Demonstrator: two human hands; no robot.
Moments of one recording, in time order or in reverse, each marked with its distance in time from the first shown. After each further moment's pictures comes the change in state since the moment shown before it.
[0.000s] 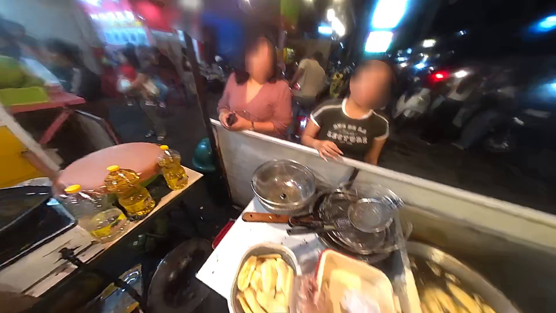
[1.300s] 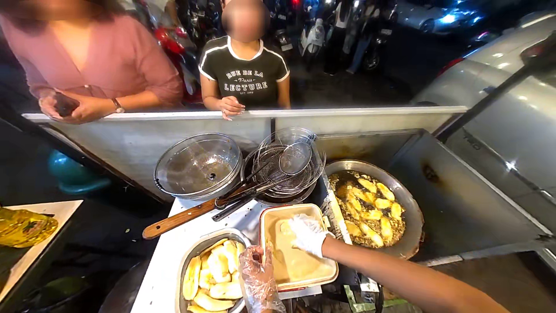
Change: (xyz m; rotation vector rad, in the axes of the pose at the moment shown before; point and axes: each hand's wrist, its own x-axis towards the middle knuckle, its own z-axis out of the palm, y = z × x) left_hand 0.002 -0.005 0.003 0.082 0.048 0.059; right_hand 0.035 0.026 0.000 0.262 0.135 0.295
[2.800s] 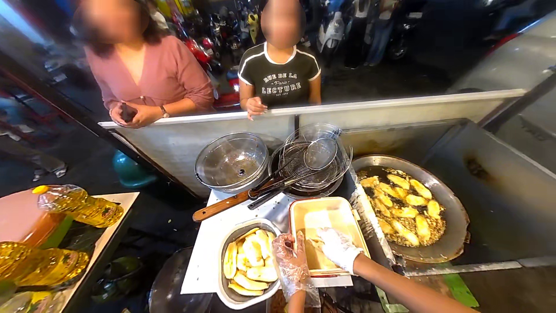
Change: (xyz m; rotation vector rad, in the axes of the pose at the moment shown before) left_hand 0.002 -0.011 0.009 -0.073 0.012 -0.018; right_hand -0.025 -0.028 0.039 0.154 -0.044 0.131
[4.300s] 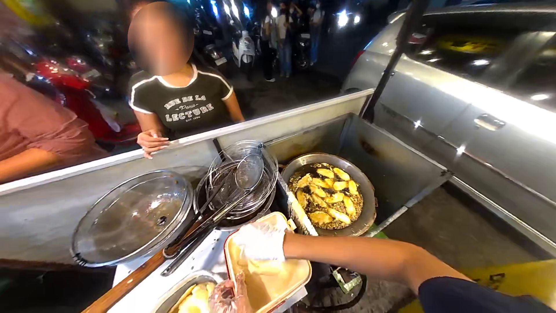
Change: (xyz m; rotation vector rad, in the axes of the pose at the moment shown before) left_hand 0.005 0.013 -0.012 0.037 -0.124 0.005; right_hand -0.027 -0.022 -0.118 0.071 0.167 -0.416
